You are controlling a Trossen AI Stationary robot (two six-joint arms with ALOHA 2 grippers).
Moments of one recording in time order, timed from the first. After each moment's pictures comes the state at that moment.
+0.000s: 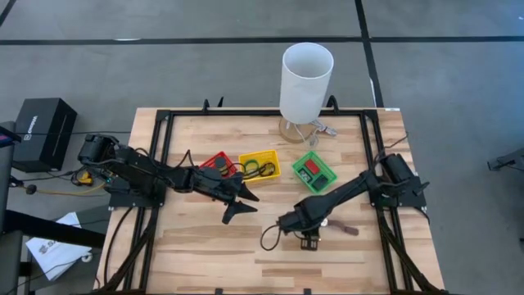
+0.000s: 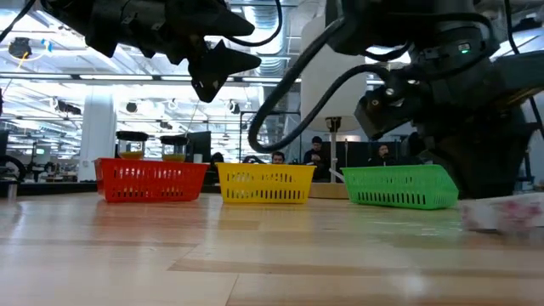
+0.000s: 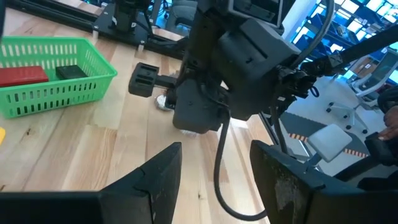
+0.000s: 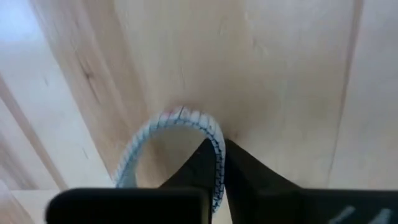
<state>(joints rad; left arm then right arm) -0.17 1.44 0.62 0.55 0.10 -0.37 0.38 1.96 1.25 -0.90 -0.15 0.50</state>
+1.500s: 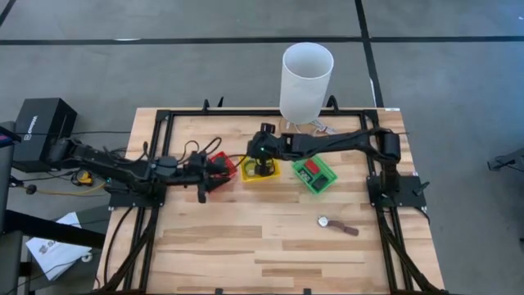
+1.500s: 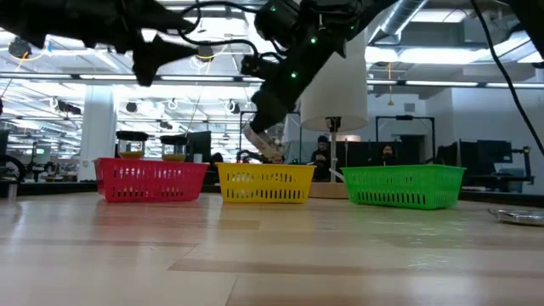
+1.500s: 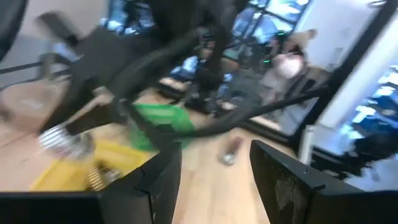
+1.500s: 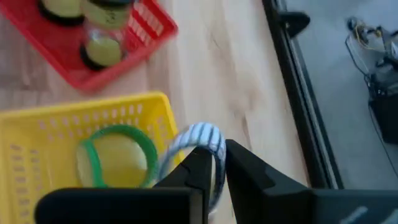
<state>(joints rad) -0.15 0.86 0.34 0.45 -0.25 -0.40 -0.14 1.96 1.45 -0.30 0.34 -0.28</state>
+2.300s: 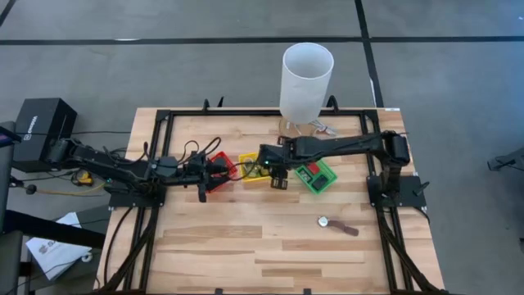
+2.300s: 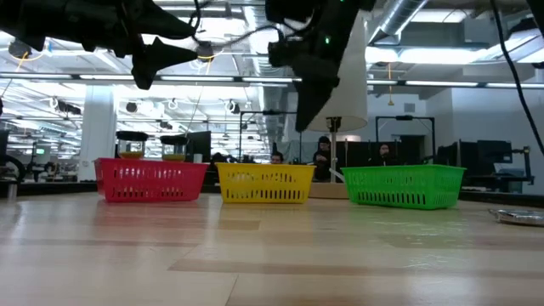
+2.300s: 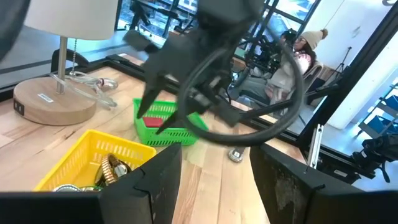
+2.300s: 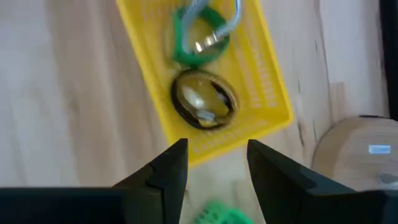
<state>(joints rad) -0.14 0.85 0.32 0.44 -0.28 -0.40 -0.05 1.90 1.56 -0.90 0.26 0.01</state>
